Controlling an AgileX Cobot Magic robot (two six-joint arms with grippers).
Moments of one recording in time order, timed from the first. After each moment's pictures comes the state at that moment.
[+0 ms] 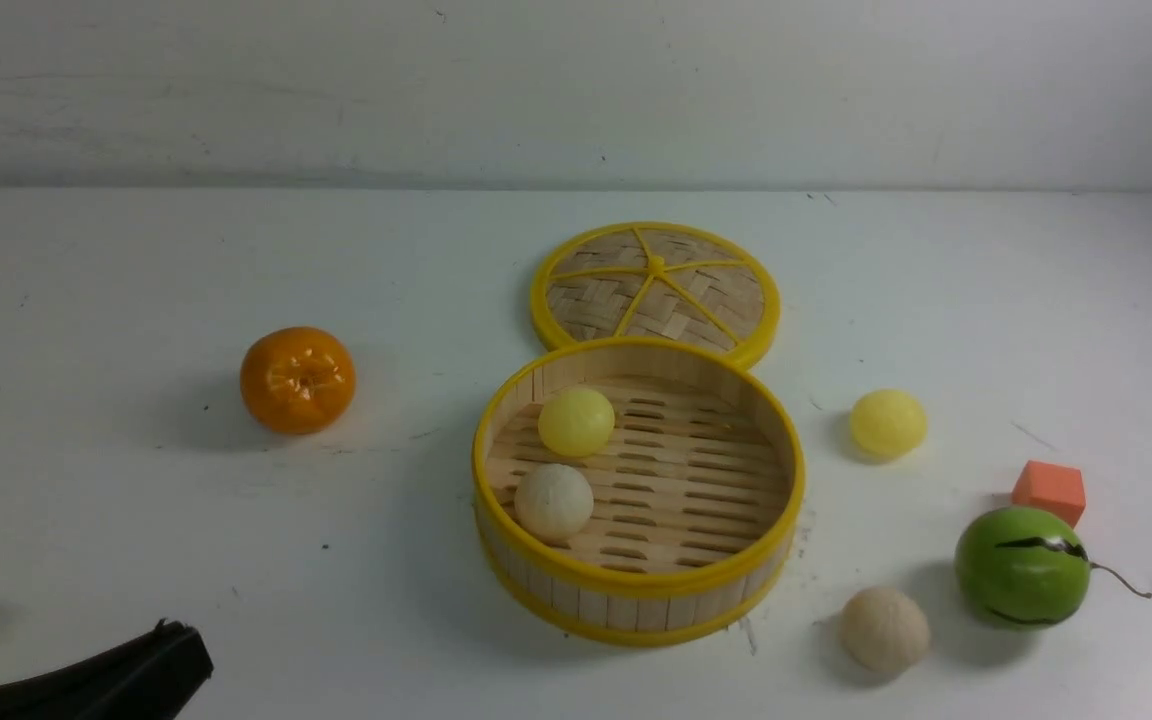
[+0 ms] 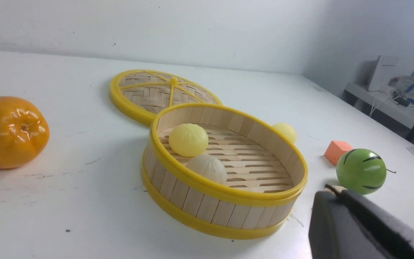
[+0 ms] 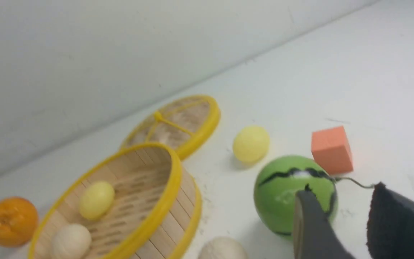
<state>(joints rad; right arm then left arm) 0.05 -0.01 0.03 0.25 0.10 0.26 -0.62 0.36 -0.11 -0.12 -0.14 -0.18</state>
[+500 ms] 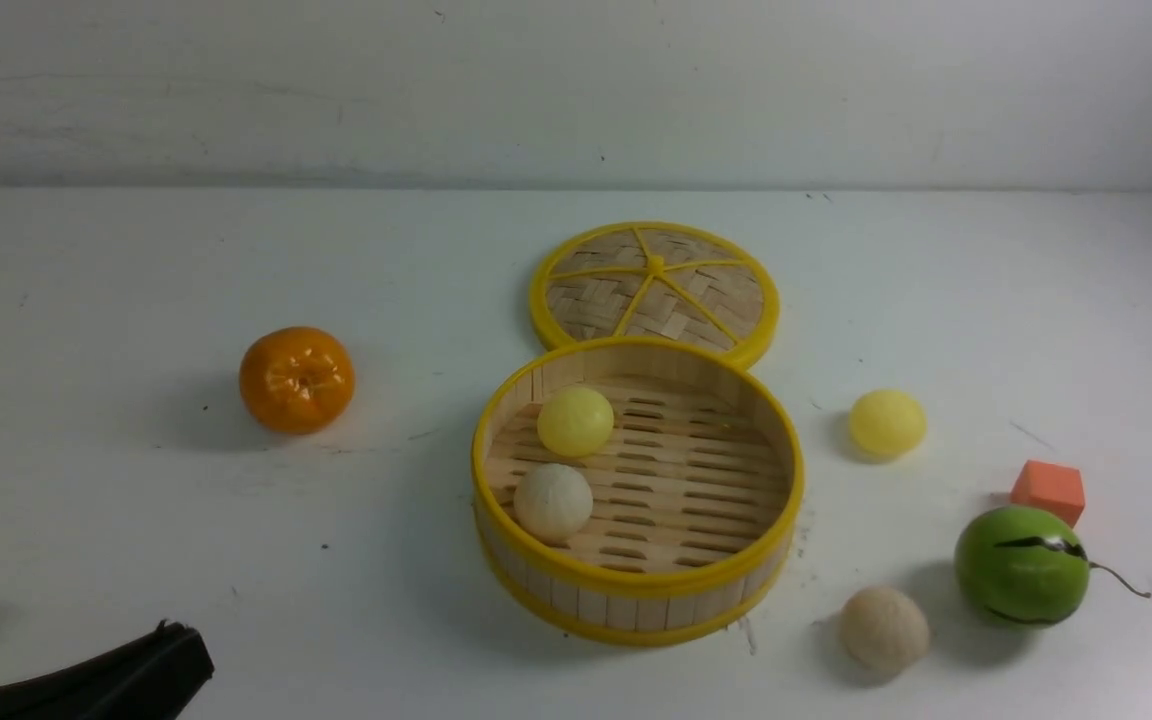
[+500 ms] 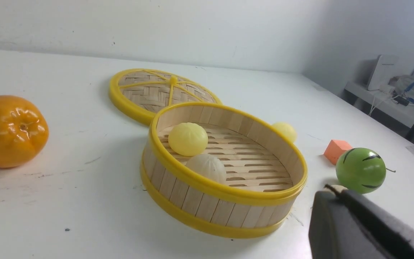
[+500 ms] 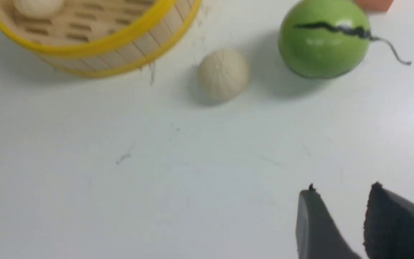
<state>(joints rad) 0.15 0.84 -0.76 0.20 0.99 0.01 -0.62 0.36 -0.11 -0.12 -0.14 -0.18</state>
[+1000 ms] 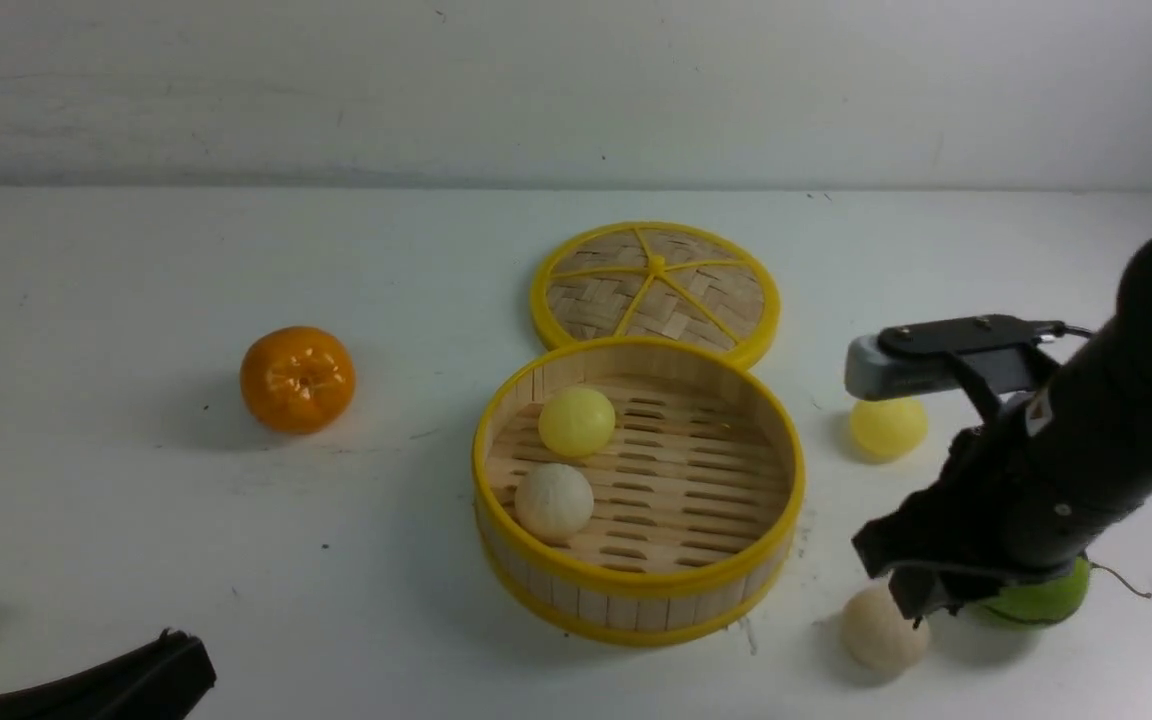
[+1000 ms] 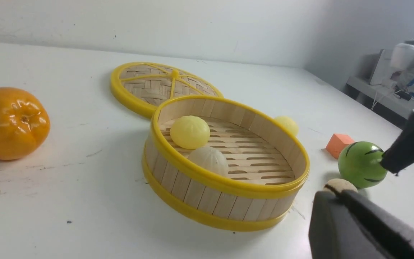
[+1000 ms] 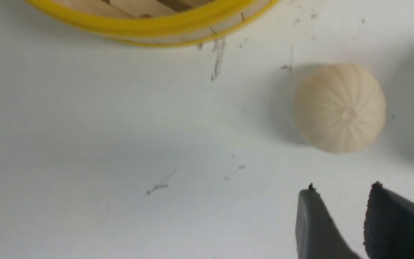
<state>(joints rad) 0.39 1.54 -1.07 0.17 0.90 0.02 -0.62 0.36 -0.10 -0.12 -0.13 -0.18</state>
